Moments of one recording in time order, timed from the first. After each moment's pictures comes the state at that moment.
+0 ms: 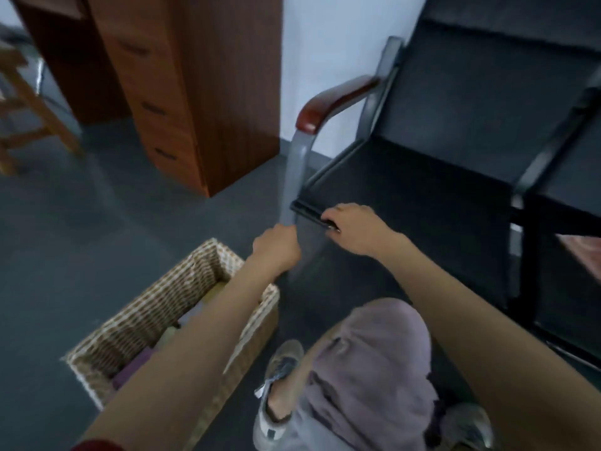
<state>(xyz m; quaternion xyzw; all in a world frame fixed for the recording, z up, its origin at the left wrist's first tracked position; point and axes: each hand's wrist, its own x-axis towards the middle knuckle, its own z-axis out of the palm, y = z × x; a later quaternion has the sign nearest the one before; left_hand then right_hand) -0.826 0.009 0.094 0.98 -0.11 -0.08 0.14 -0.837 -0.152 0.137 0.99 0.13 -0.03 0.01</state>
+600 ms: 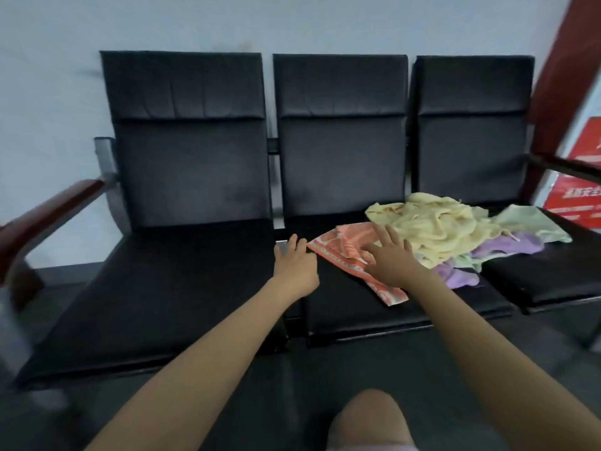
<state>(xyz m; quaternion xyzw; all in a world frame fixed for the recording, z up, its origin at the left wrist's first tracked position) -0.919 -0.401 0.170 0.85 -0.53 -0.01 0.02 -1.067 -0.531 0.172 0.93 -0.37 0.03 -0.02</state>
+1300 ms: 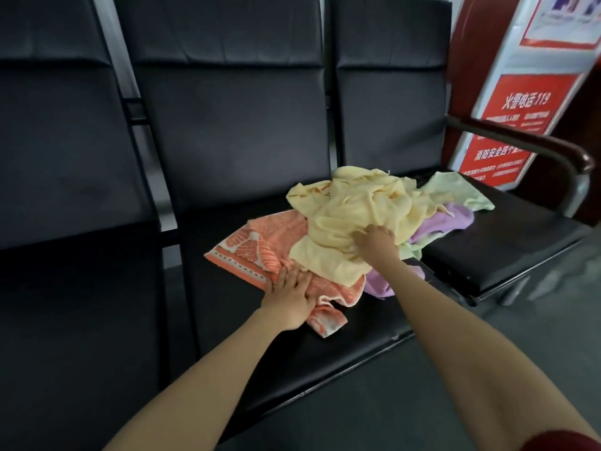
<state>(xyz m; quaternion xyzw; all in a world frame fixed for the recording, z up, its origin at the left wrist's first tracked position) -0.945 -0.606 0.034 0.76 -0.63 -0.17 -0.01 -1.090 -0.749 0.080 0.75 -0.62 0.13 -0.18</state>
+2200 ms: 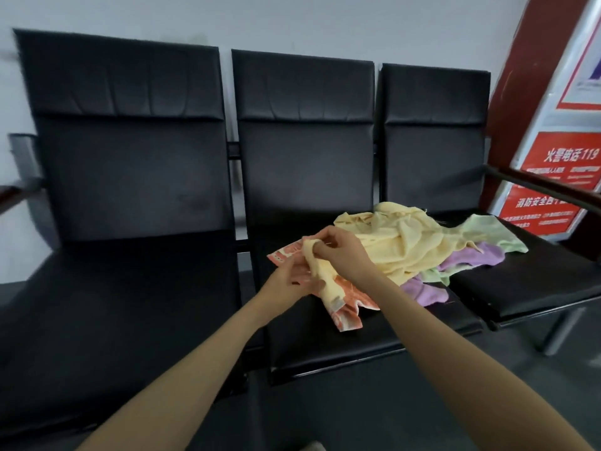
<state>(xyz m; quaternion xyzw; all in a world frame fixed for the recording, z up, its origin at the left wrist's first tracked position) -0.915 -0.451 0.141 0.60 -0.47 -0.35 0.55 -1.027 -0.550 0.190 0.81 -0.27 0.30 -0.41</state>
